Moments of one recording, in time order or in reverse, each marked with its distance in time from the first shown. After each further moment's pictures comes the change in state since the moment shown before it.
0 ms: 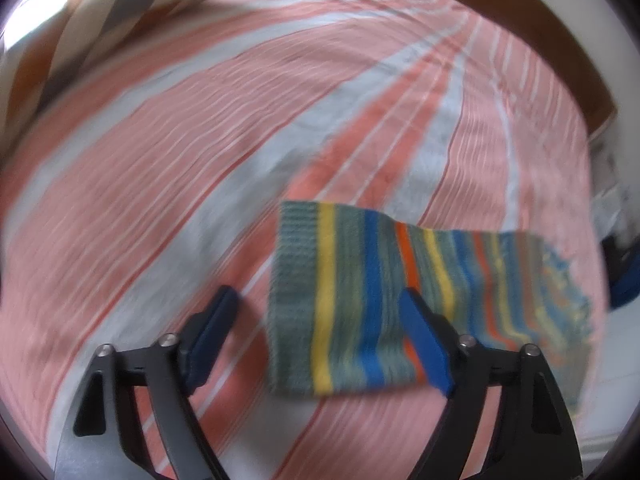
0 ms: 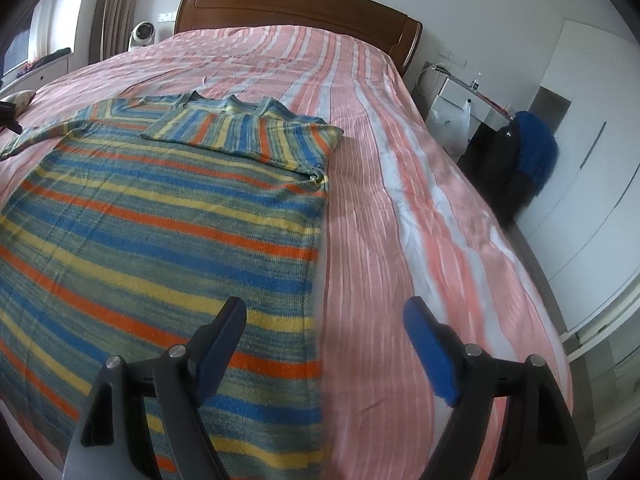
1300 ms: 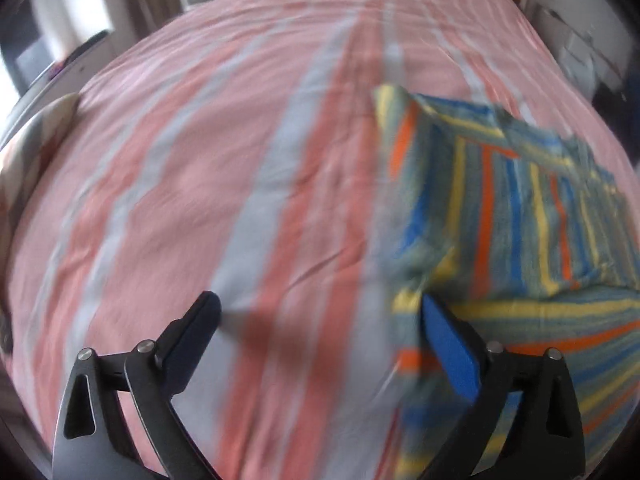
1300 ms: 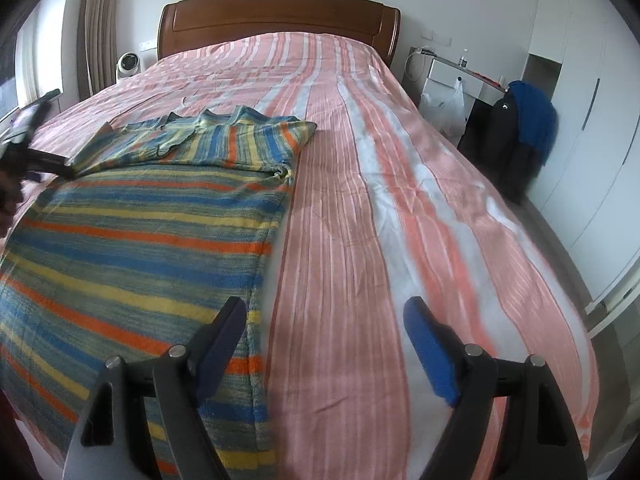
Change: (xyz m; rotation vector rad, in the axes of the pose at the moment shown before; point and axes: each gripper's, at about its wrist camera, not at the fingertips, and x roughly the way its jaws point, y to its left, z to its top) left arm -0.012 -0.163 -0.100 0.400 -0.063 0.081; right arm 0.014 -0.051 -0.013 0.133 -0.010 0.069
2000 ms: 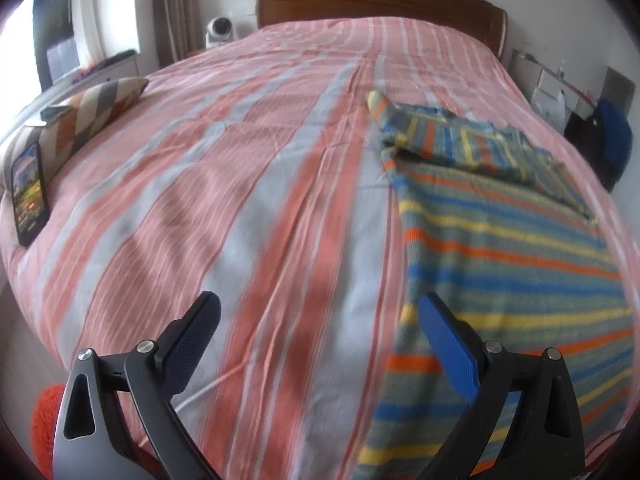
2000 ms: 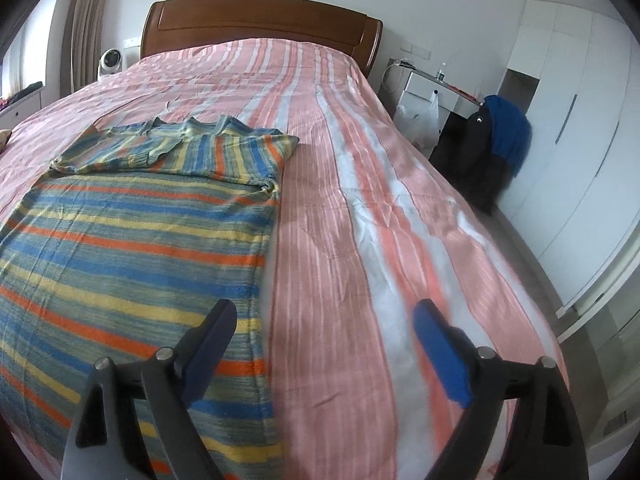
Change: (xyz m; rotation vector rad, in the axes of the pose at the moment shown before) left arm -0.081 0.023 -0.151 -0.024 -0.220 -0.052; right arm -0.020 0.023 0.008 -0.029 -0.027 -0.113
